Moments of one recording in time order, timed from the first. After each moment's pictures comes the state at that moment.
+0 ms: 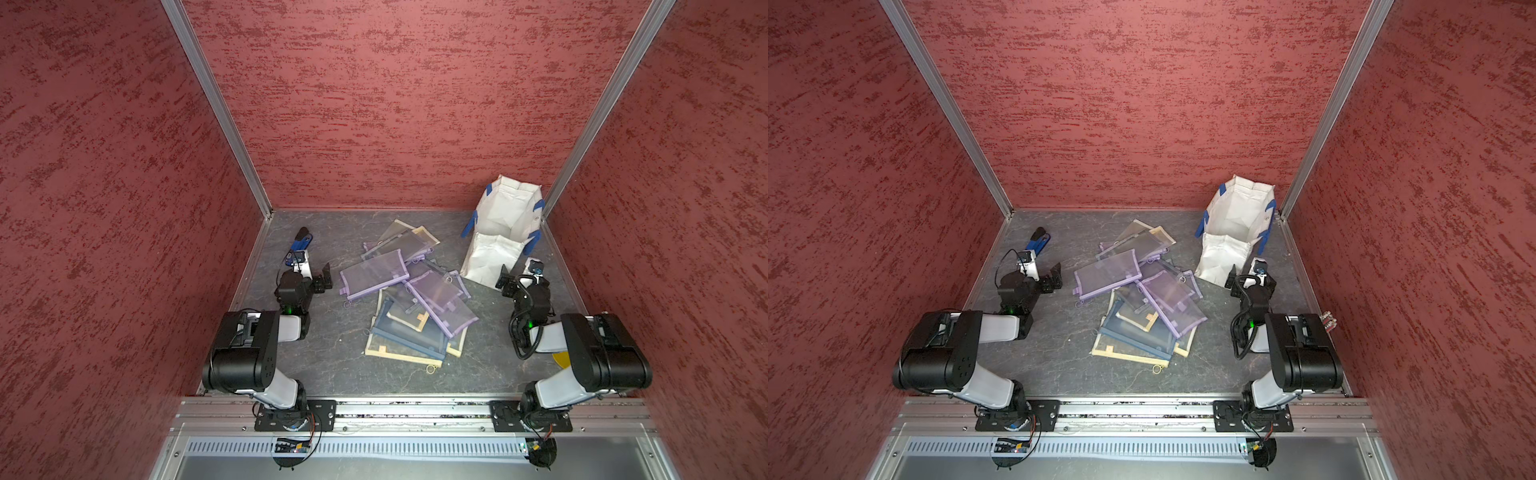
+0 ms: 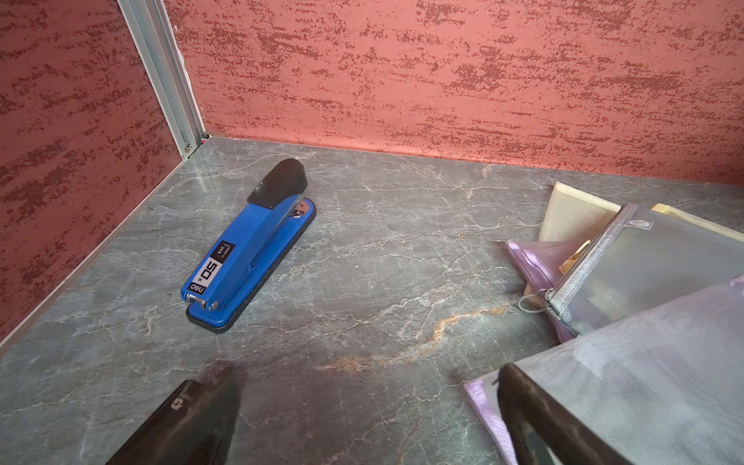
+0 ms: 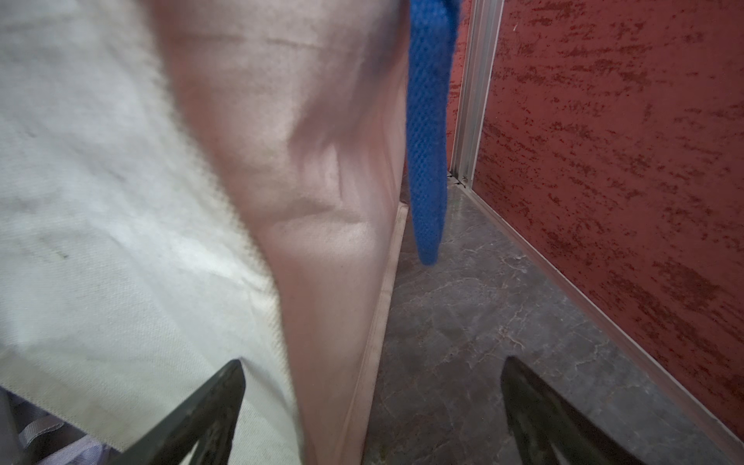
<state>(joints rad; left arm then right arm) 0.03 1.54 0.39 0.87 0.03 -0.09 -0.03 1.55 0.27 1.14 0.19 0.11</state>
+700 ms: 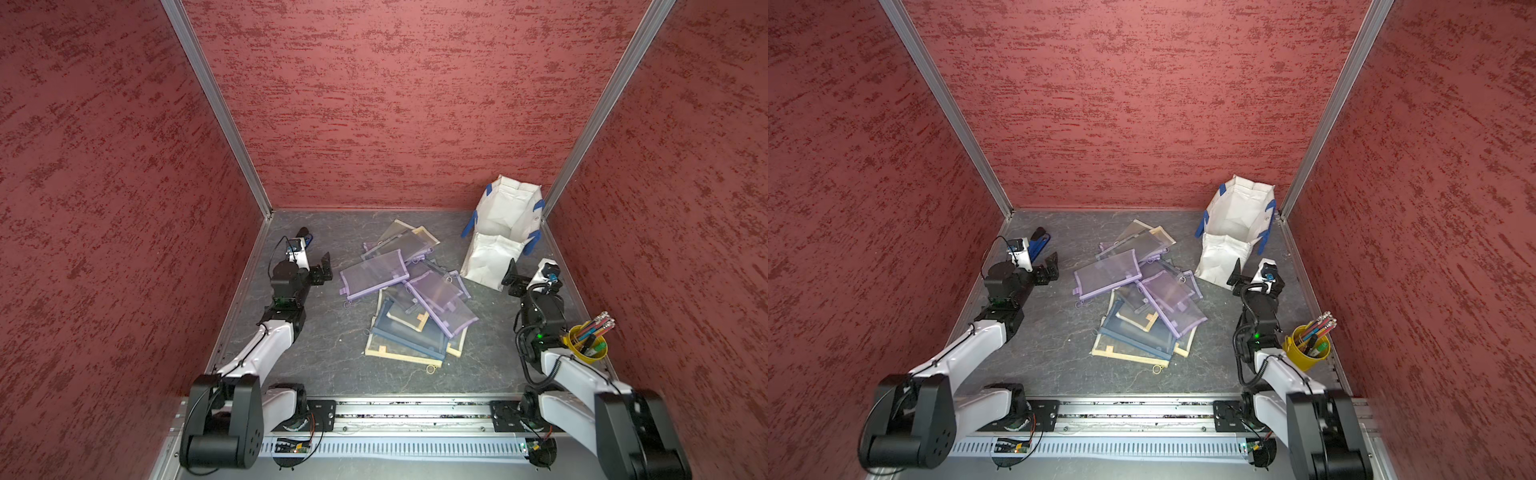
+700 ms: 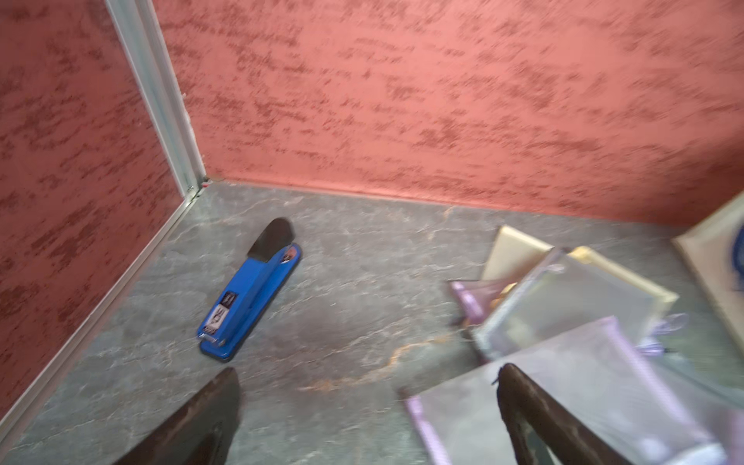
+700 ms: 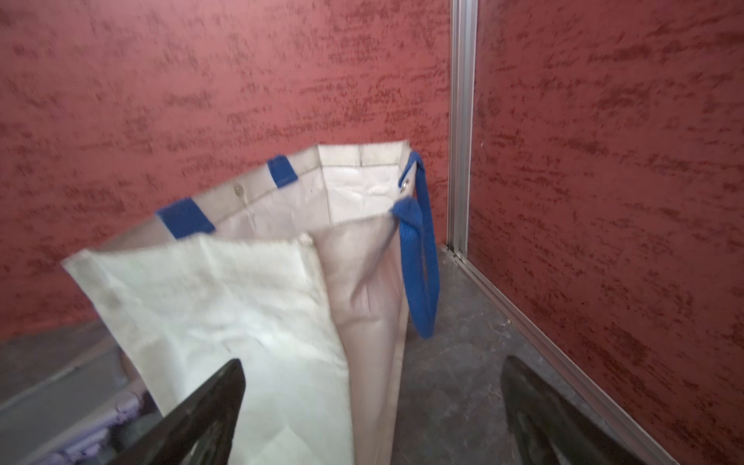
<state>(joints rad) -0.07 1.10 0.55 0.30 0.00 -0.17 0.08 0.95 0.25 0.77 0.32 0.16</state>
